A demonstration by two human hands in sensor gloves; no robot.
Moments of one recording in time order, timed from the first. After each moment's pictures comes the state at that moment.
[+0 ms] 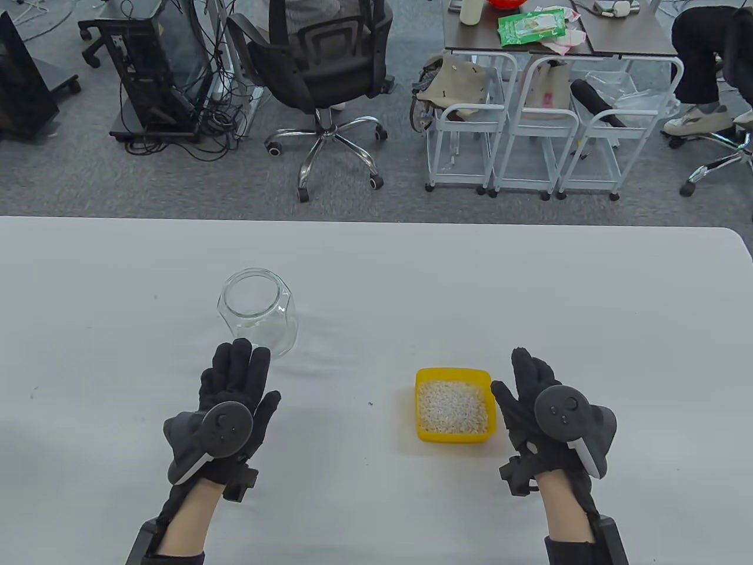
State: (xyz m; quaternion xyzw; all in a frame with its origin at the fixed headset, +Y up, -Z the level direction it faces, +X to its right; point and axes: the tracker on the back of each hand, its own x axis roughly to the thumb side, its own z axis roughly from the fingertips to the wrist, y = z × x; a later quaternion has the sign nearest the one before) left_hand -0.248 -0.717 -0.274 0.10 -0.09 0.14 0.98; right_hand 0.222 -0.721 -0.283 -0.03 -0.08 0.96 0.28
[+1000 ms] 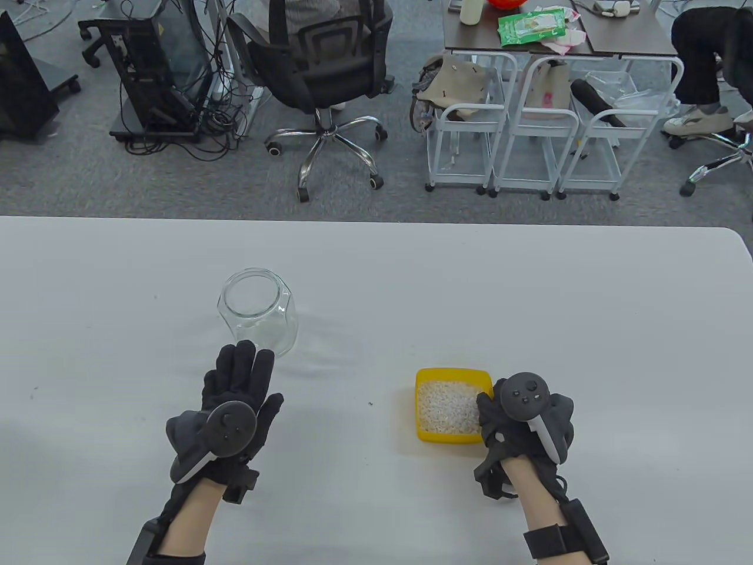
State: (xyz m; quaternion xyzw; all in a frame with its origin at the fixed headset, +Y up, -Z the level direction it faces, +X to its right) left_hand -0.244 -0.717 -0.274 0.08 -0.09 0.13 0.98; right_hand 0.196 -0.762 -0.303 -0.12 0.03 0.96 0.26
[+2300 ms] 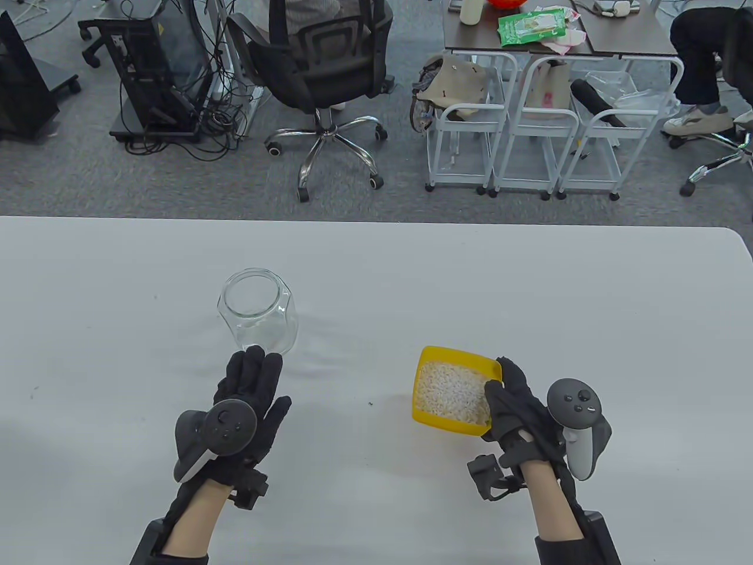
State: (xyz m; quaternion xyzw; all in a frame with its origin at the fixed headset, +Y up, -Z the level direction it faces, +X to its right) left_hand -0.236 -0.726 -0.275 0.04 -0.10 0.22 0.97; right_hand 0.205 -0.736 -0.282 -0.11 0.05 0.82 0.56
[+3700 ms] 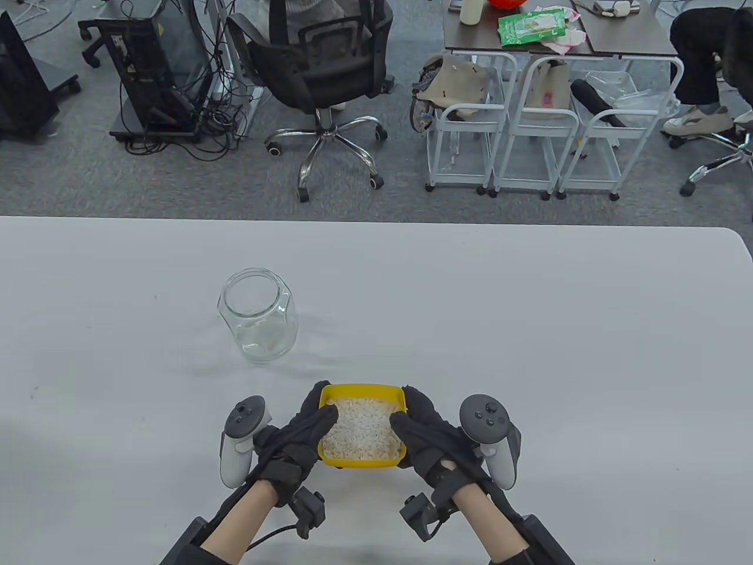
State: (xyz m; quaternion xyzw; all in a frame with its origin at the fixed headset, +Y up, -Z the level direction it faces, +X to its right) left_hand -0.180 -0.784 -0.274 -0.25 -0.06 0.70 0.66; right_hand 0.097 -0.754 -0.264 0.04 0.16 0.78 0.60
